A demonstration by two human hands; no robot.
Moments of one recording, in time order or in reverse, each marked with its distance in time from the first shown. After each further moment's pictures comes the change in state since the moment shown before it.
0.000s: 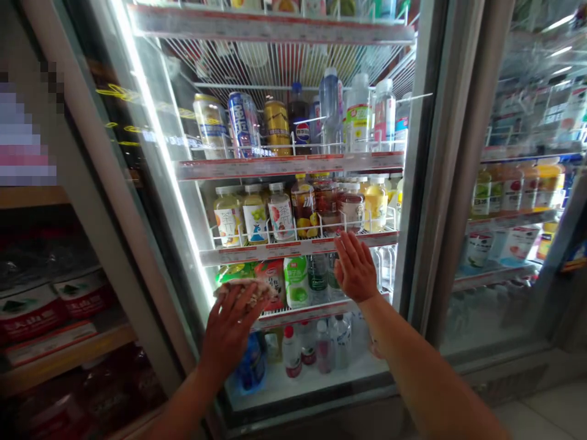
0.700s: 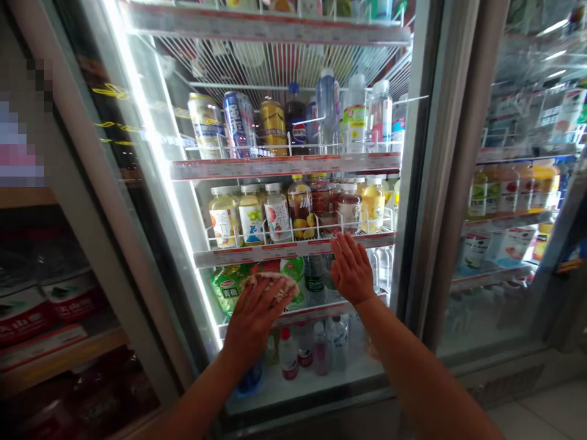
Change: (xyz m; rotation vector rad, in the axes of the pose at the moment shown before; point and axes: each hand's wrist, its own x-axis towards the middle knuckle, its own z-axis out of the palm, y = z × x) left_hand 0.041 0.033 0.012 -0.033 -0.027 0.101; right_hand 0.000 -0.001 0.000 -0.004 0.006 0.004
